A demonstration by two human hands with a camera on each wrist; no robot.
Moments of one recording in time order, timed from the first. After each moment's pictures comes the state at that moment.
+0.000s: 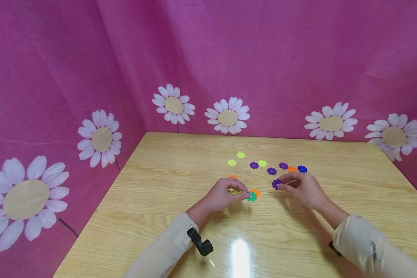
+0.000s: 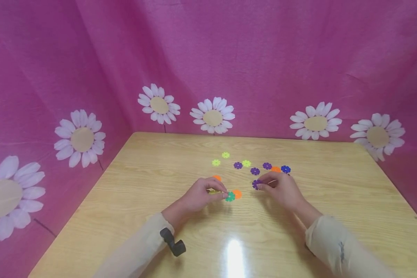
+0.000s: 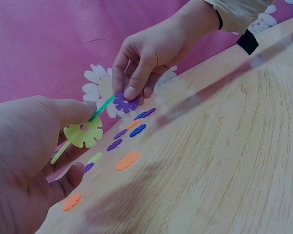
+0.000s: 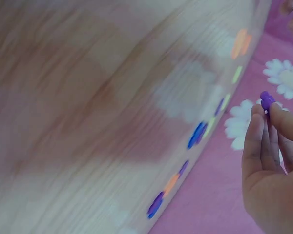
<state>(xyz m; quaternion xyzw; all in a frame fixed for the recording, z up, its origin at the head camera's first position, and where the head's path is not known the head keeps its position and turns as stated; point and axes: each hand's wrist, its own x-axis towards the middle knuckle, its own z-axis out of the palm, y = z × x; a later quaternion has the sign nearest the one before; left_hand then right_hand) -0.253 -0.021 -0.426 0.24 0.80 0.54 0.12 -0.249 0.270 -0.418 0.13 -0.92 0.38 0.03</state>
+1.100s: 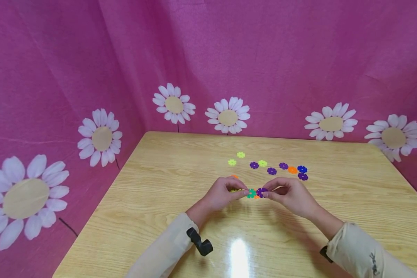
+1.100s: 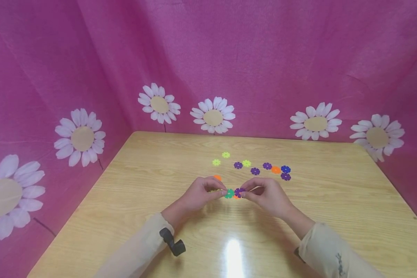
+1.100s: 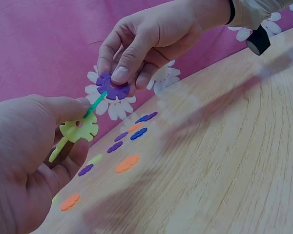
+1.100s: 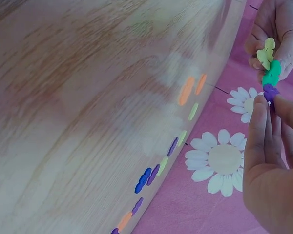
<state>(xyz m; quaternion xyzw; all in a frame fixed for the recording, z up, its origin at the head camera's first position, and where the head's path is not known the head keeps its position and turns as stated) -0.255 -0.020 -0.430 0.21 0.79 0.57 0.11 -0.222 0.226 -0.402 0.20 -0.86 0.48 0.00</state>
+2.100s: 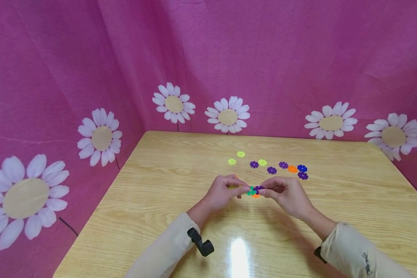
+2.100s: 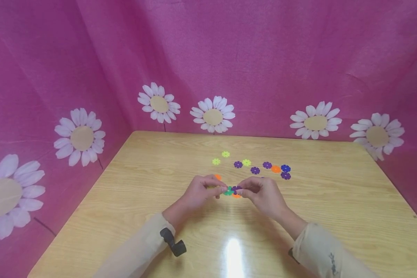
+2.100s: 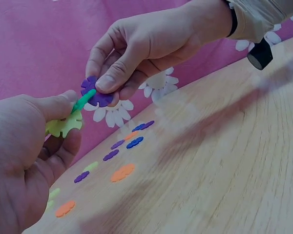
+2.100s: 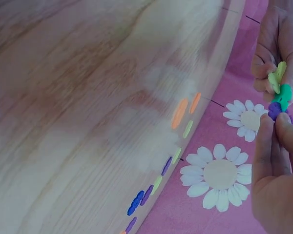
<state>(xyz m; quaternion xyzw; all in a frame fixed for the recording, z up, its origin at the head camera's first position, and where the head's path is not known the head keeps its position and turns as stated) -0.251 -0.019 -0.425 0.21 0.76 0.61 0.10 -0.217 0.211 -0.403 0.19 -0.85 0.49 0.05</state>
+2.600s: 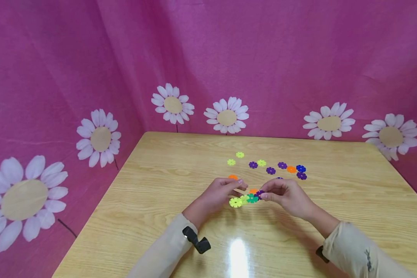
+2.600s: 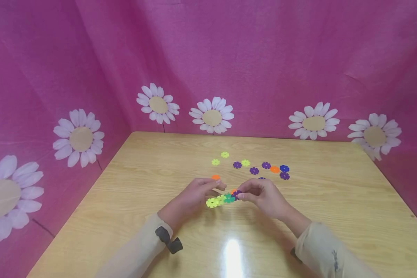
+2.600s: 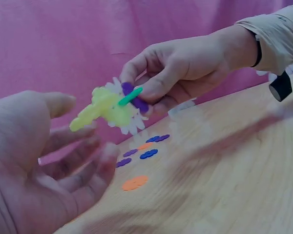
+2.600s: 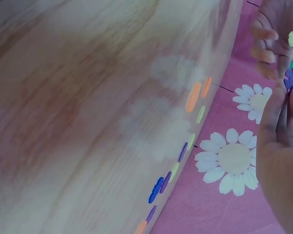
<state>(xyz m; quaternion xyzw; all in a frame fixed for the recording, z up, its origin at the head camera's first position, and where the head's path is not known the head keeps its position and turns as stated) -0.253 -0.023 -0.427 0.13 0.71 0.65 0.23 -0.222 0.225 -0.410 0.24 -0.82 0.52 -0.01</state>
